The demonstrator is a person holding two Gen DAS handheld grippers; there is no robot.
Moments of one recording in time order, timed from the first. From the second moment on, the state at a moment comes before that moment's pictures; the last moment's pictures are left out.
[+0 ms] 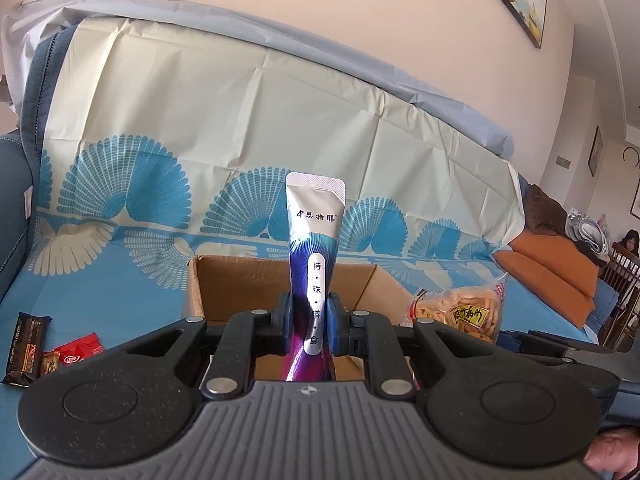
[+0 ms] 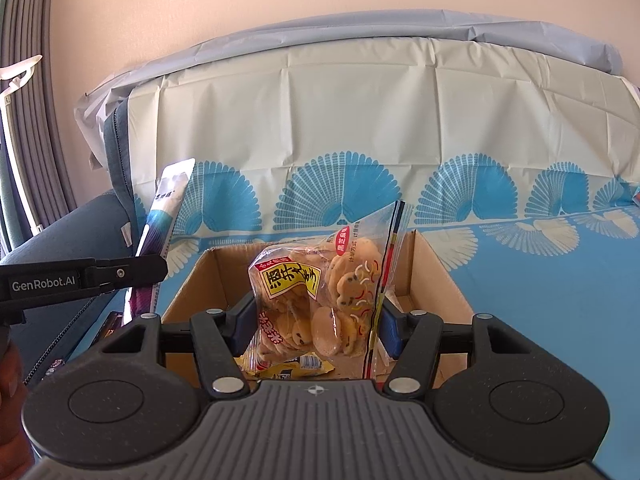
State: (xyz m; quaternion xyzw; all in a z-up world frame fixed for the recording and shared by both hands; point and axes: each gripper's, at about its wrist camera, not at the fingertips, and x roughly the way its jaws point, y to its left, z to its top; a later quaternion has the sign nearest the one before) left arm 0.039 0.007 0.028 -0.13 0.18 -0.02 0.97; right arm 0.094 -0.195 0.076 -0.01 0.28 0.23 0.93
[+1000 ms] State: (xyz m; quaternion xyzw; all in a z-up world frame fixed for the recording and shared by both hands) left arm 0.041 -0.001 0.025 -0.13 0.19 -0.04 0.97; right arm 0.098 -0.187 0.066 -0.02 0.30 0.21 0.93
